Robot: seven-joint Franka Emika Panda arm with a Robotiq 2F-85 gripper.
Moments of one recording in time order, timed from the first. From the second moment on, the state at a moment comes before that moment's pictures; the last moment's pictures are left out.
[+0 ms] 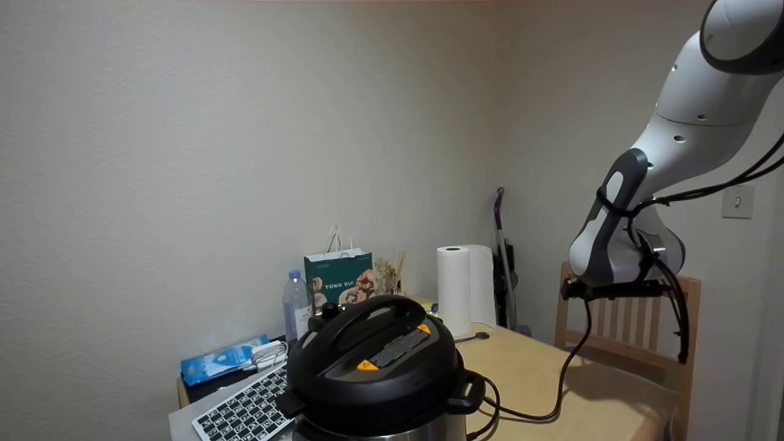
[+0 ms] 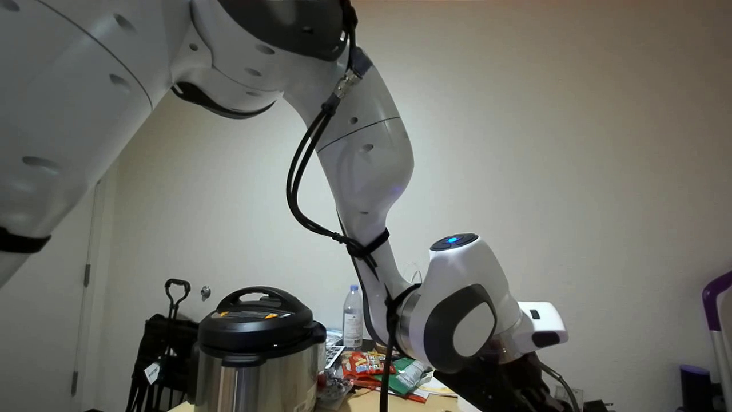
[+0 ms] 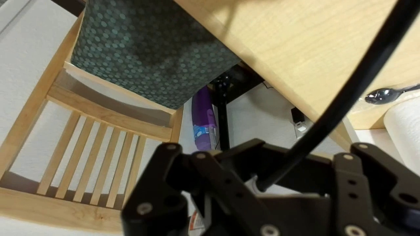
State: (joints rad) arm -0.27 0.42 -0.30 -2.28 0.13 3.24 0.12
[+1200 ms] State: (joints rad) arm -0.36 0.46 -0.38 -1.86 0.33 2.97 0.45
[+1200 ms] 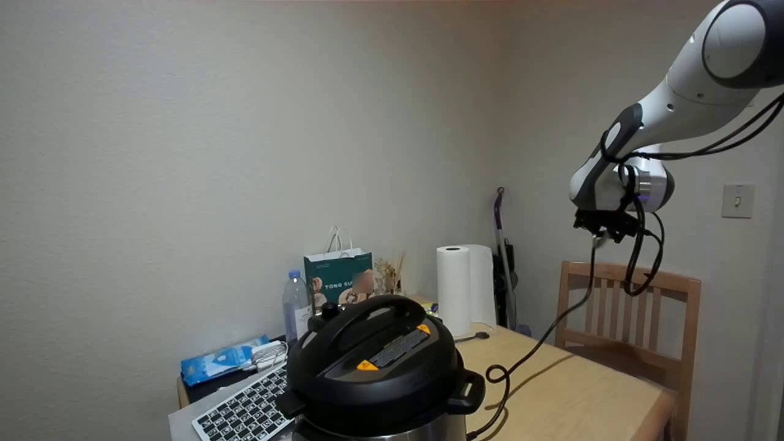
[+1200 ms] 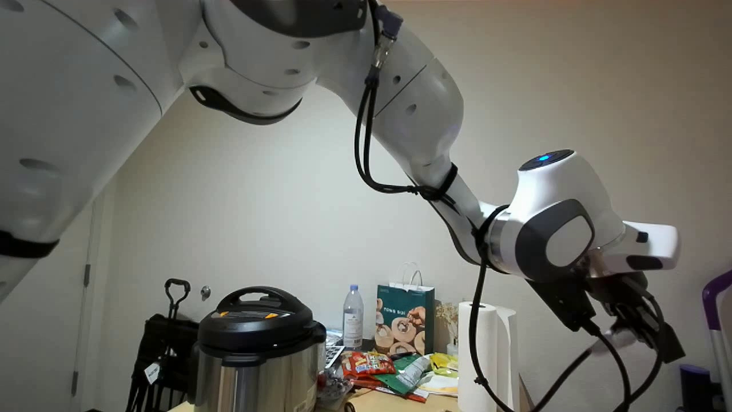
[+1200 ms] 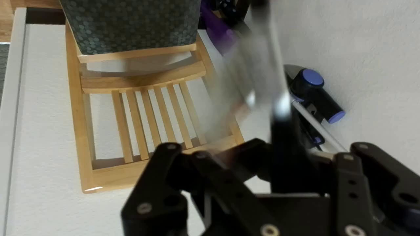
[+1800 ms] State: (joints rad) arm -0.33 0.59 -0.45 -1.75 0.33 2.97 0.59
